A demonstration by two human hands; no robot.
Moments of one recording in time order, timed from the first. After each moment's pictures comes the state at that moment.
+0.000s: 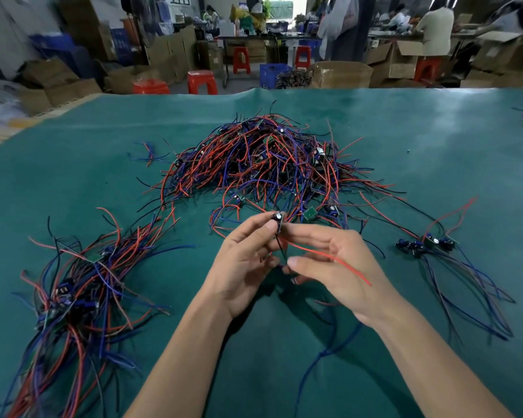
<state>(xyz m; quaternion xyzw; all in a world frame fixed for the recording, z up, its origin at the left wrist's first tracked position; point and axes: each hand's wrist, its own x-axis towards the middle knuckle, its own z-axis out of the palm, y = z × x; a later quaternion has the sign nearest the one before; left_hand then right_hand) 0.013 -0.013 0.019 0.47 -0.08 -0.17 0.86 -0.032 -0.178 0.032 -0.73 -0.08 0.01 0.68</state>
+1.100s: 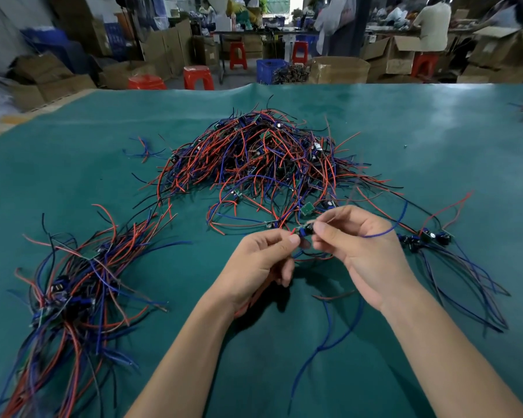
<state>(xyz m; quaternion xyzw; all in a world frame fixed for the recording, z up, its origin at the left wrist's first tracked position) 0.008 -0.024 0.010 0.58 -0.17 -0.21 0.76 -0.028 -0.193 0.038 -0.59 0.02 -0.09 0.80</state>
